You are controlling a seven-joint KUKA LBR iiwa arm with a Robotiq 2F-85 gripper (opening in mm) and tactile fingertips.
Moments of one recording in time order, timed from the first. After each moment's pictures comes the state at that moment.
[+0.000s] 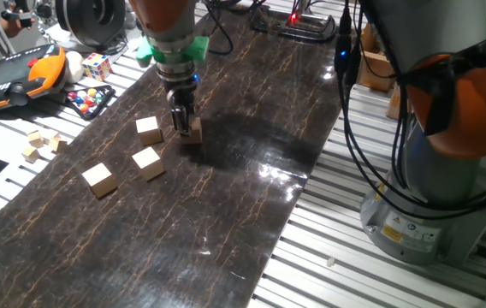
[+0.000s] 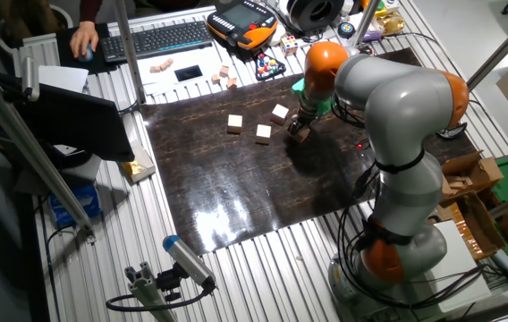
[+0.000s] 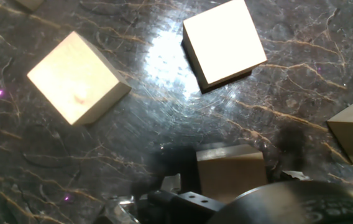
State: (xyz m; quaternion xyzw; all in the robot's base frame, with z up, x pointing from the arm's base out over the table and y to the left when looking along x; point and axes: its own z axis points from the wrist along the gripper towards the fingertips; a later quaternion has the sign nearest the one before) arm 0.559 -0.004 0.062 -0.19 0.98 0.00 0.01
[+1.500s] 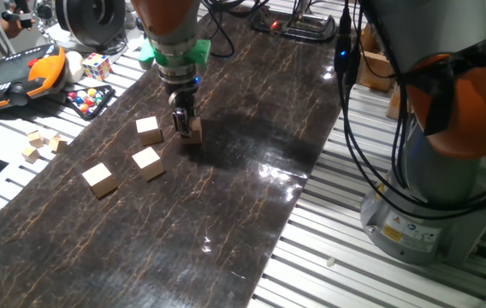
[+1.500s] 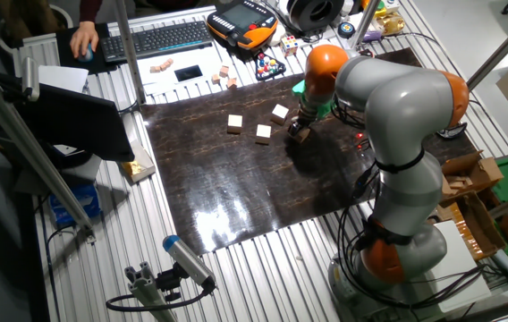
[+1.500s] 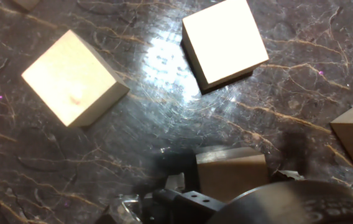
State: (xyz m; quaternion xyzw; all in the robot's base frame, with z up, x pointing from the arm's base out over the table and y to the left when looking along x) arm 0.560 -0.006 0.058 -0.19 0.98 0.00 0.02
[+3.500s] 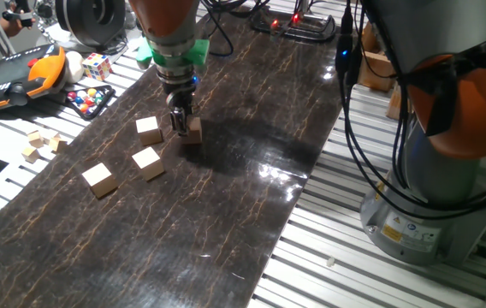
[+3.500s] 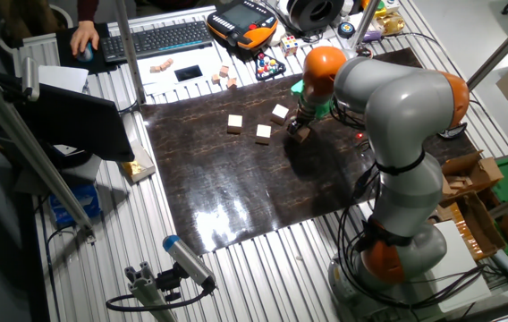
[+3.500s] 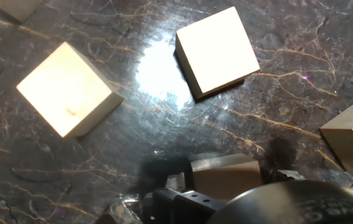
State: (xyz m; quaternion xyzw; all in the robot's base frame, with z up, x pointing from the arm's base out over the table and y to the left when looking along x) arm 0.567 -0.006 0.063 -0.19 0.98 -0.02 0.03
